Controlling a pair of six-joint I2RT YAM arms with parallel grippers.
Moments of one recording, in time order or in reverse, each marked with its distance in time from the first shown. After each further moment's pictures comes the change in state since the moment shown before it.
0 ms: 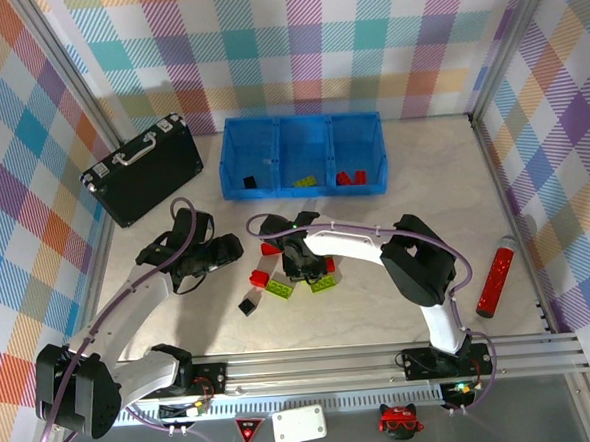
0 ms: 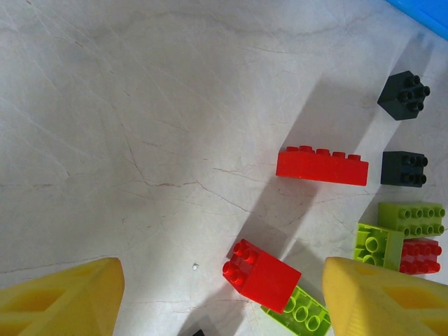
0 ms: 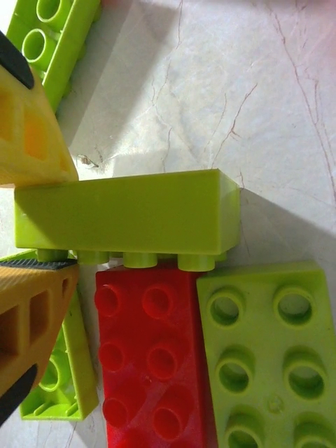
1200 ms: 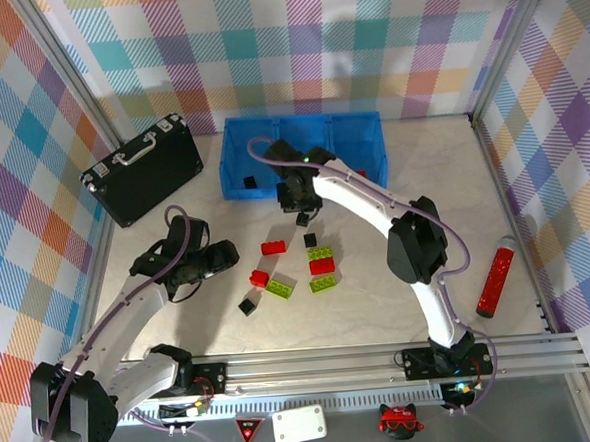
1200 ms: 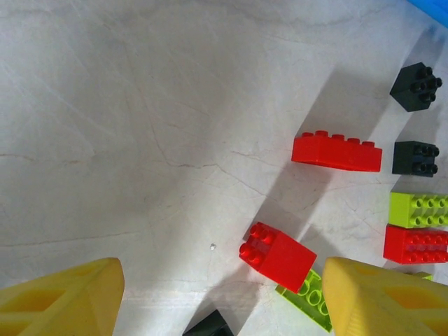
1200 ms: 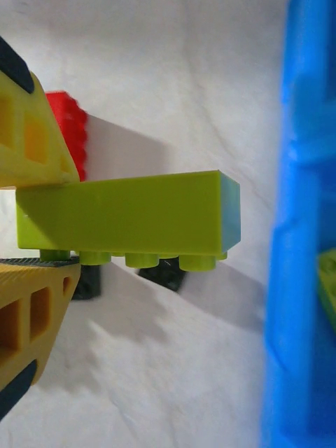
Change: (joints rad) left arm 0.006 -0.087 -0.040 -0.051 -0.014 -0.005; right arm -0.247 0.160 0.578 -0.137 0.062 -0.270
